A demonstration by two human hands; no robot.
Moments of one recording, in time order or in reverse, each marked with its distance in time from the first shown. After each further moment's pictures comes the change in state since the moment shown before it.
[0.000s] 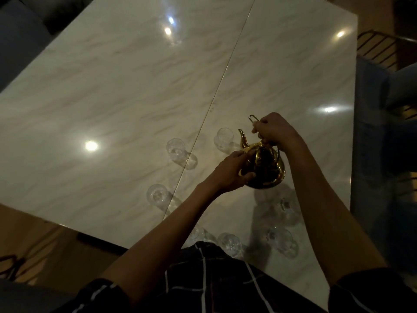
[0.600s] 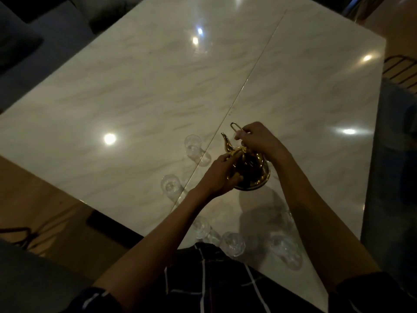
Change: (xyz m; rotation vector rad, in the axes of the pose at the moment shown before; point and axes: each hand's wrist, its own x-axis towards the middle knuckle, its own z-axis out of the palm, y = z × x) left_hand -0.063 -0.016 -0.011 0.041 0.210 -0.133; right_hand -0.036 -0.030 0.058 -0.057 -0.133 -0.275
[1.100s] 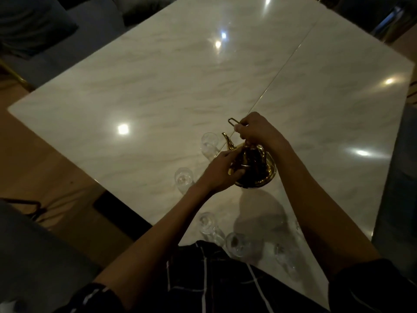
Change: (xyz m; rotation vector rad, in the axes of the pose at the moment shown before) left_hand -0.026 -0.013 -0.027 -0.078 0.147 -0.093; right_hand 0.008 -0.059 0.027 -0.184 -0.067 -0.079
